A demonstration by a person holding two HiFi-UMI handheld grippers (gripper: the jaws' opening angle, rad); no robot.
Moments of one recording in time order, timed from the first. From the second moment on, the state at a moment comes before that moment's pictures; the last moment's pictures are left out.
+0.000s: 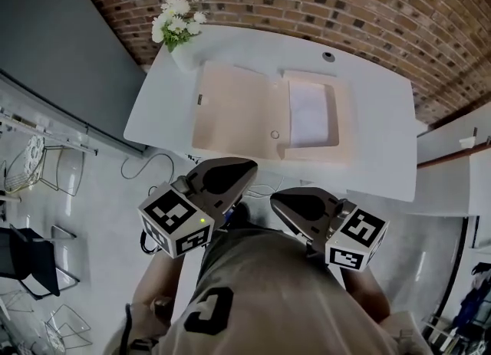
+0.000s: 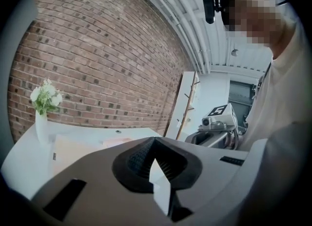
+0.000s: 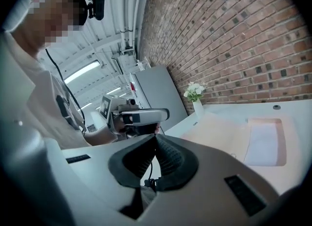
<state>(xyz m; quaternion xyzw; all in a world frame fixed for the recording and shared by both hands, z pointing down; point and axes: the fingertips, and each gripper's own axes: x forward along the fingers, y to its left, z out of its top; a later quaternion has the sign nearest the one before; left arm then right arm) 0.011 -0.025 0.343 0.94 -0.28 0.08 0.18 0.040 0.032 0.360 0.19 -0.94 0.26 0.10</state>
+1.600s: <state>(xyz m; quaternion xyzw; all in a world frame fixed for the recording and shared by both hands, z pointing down) 0.027 0.076 0.351 0.93 -0.32 0.12 0.16 0.054 0.123 0.364 0.15 -0.95 0.26 0.10</state>
